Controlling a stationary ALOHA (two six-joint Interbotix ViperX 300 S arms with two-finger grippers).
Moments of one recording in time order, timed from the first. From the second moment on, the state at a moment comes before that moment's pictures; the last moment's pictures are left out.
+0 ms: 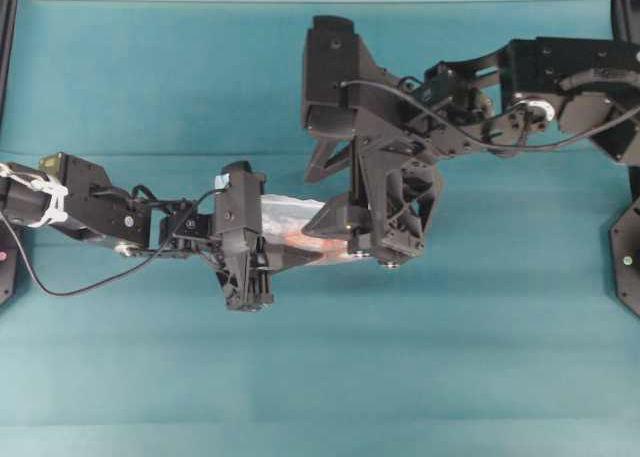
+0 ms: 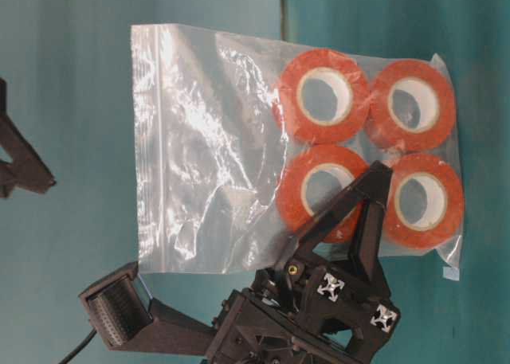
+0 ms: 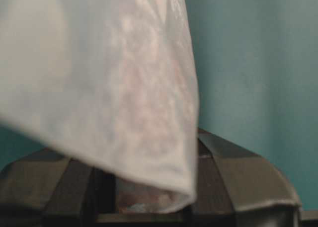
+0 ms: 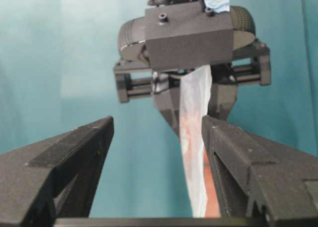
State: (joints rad) left arm 0.01 0.18 0.78 0.01 -0.45 -0.08; right arm -0.08 -0.11 0.11 0.26 0.82 -0.10
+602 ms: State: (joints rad) left arm 0.00 0.18 0.78 0.01 -0.45 -0.08; right arm -0.07 -0.25 0.27 0.26 0.67 -0.10
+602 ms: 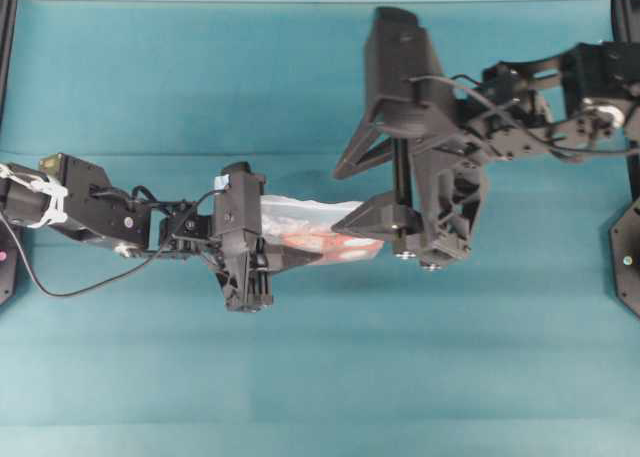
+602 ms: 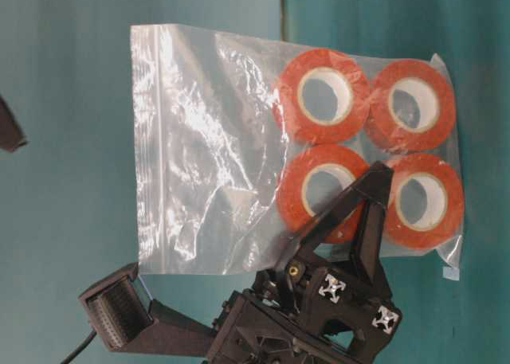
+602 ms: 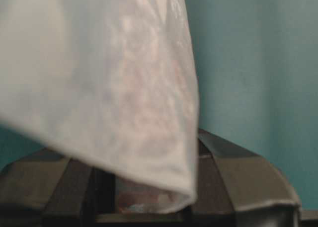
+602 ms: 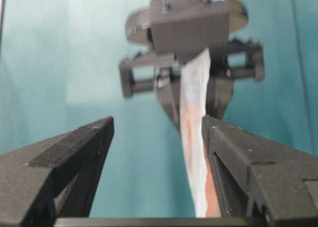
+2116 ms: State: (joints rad) left arm 0.00 0.17 0.78 0.01 -0.41 -0.09; right arm -0.04 -0.29 0.40 0.26 0.49 -0.10
